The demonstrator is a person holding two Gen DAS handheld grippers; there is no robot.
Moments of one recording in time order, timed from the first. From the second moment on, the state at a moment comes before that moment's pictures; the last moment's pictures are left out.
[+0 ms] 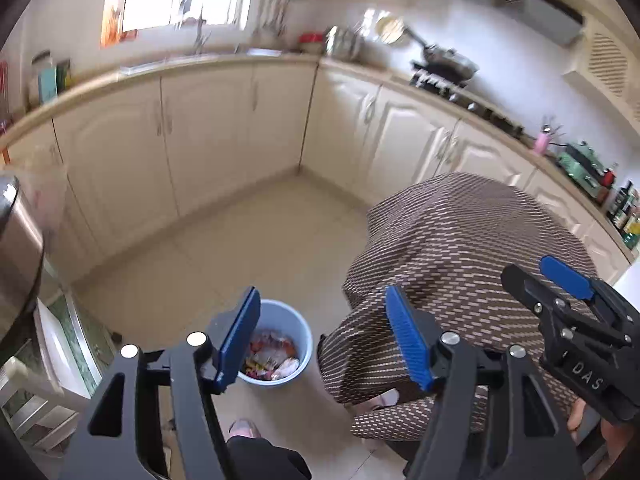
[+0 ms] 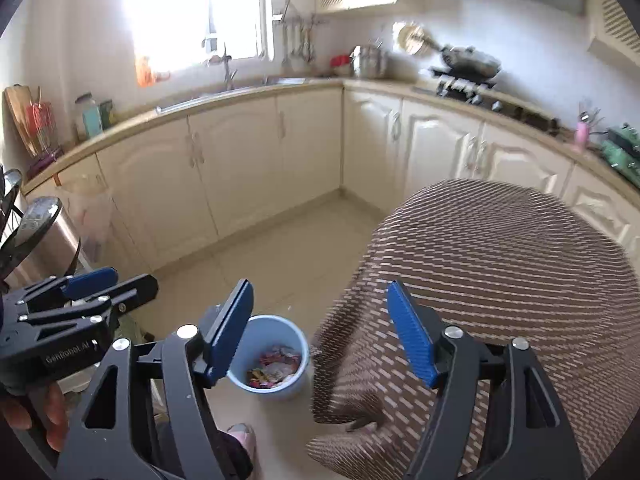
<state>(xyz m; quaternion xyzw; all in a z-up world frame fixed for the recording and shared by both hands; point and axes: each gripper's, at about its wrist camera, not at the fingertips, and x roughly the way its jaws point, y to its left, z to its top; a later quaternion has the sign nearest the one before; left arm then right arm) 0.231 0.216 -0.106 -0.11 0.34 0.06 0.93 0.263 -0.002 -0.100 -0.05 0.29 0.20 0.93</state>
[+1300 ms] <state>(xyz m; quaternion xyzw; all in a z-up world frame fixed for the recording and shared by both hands) -0.013 0.024 -0.007 0.00 0.09 0.03 1.00 0.036 -0.166 -0.041 -0.02 0.08 0.14 0.99</state>
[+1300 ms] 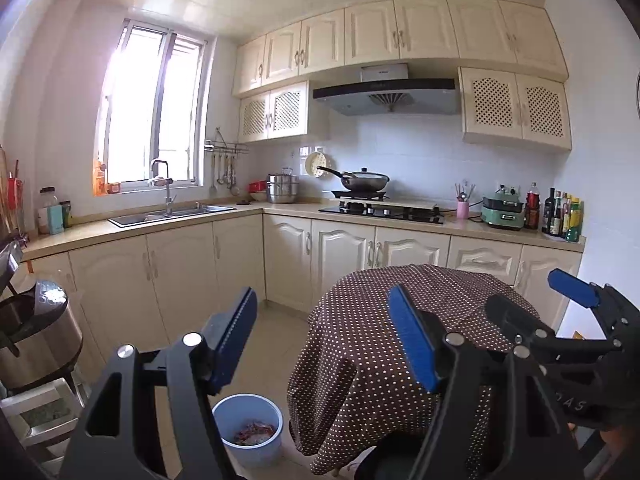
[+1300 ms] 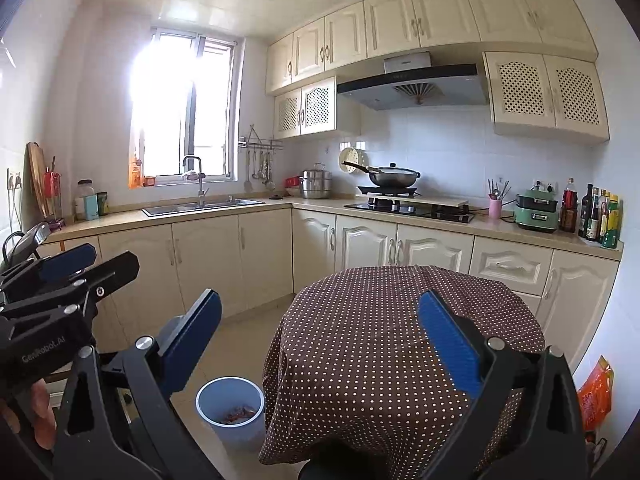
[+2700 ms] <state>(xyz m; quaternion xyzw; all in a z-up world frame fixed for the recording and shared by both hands) -0.013 0.023 -0.012 0.01 0.09 0.02 1.00 0.029 -0.167 -0.046 -0.02 0.09 0.13 0.99</state>
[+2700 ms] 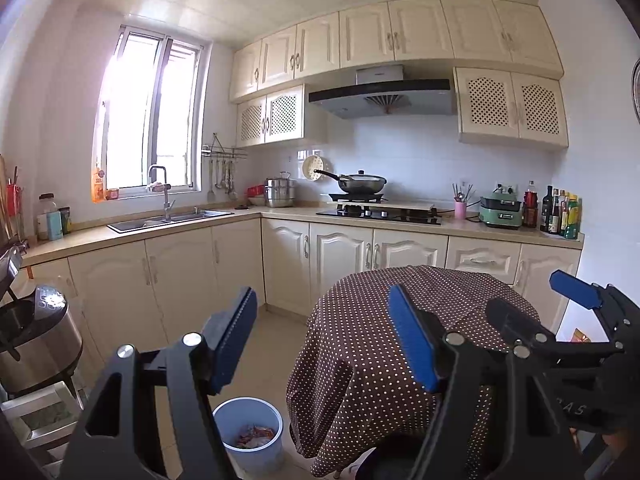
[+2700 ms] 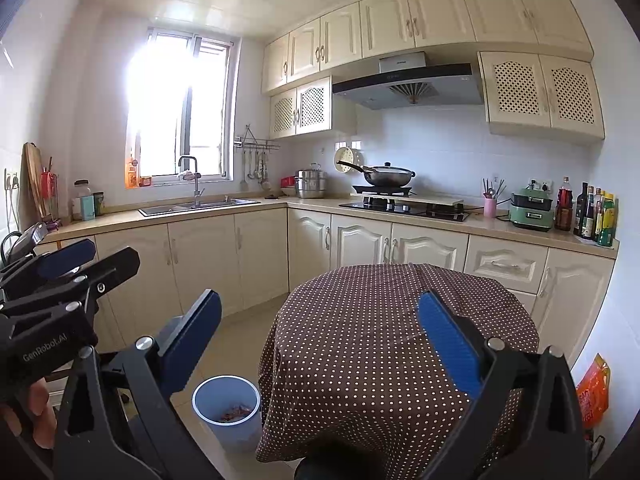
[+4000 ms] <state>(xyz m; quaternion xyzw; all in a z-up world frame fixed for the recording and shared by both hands) -0.007 0.015 -0.020 0.02 0.09 0.01 1.00 0.025 -0.172 -0.047 -0.01 0.09 0.12 0.99</state>
